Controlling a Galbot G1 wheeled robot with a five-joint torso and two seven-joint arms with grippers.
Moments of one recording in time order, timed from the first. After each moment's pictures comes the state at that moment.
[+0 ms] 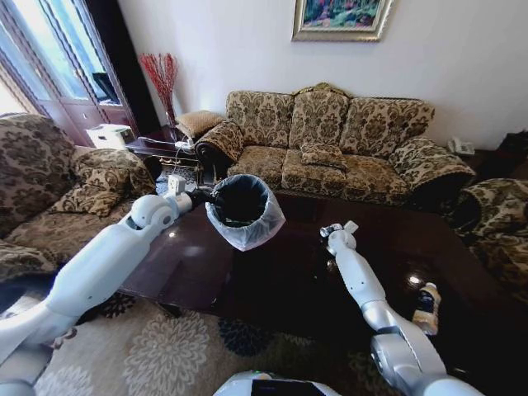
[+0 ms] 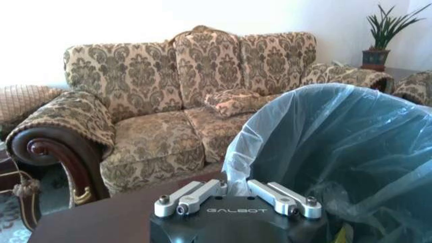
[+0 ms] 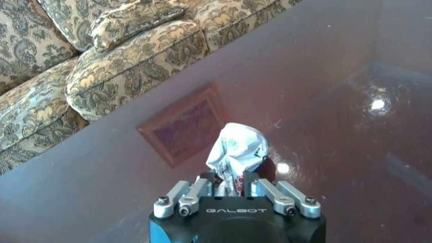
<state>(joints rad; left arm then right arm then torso) 0.50 -0.70 -0.06 -1.77 -0.91 0.56 0.08 -0.50 1.33 0.35 0.93 0.95 -0.28 0.54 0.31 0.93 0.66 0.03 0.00</state>
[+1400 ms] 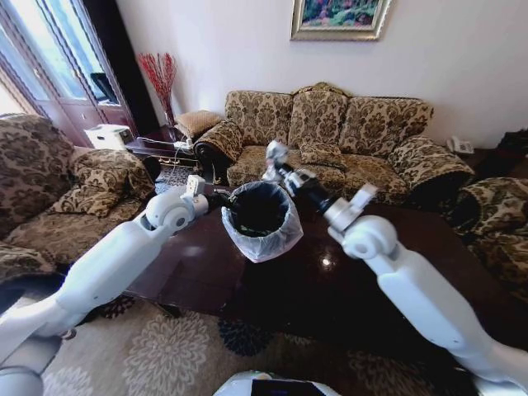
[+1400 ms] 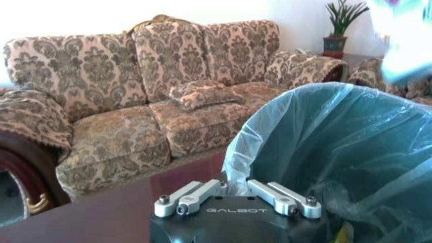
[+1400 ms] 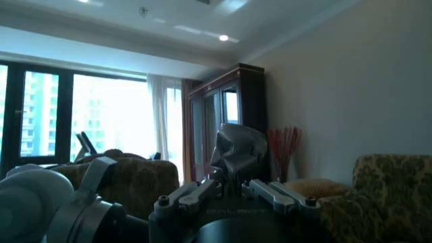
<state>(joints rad) 0.45 -0.71 0.03 -1.88 -0.96 0.65 0.04 -0.58 0.88 -0.04 2.05 0.92 -0.19 -0.05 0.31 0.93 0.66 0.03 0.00</state>
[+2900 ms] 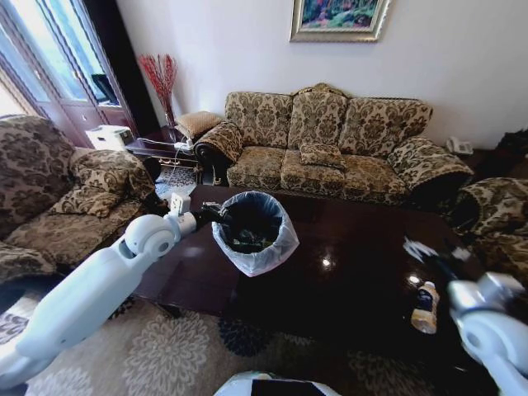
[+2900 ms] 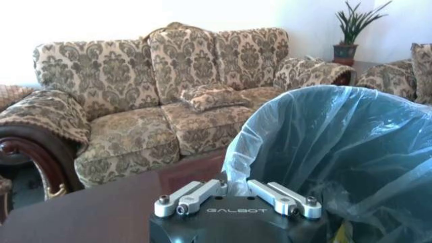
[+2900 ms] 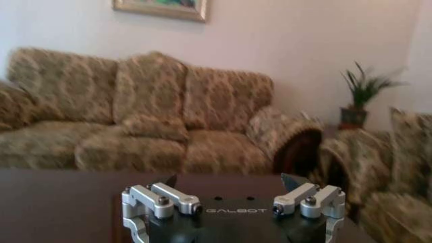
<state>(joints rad) 0.77 -0.66 -0.22 -2.07 -0.92 0.62 0.01 -1.77 0.91 1.05 1.91 0.76 -0.02 0.17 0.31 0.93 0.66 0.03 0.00</state>
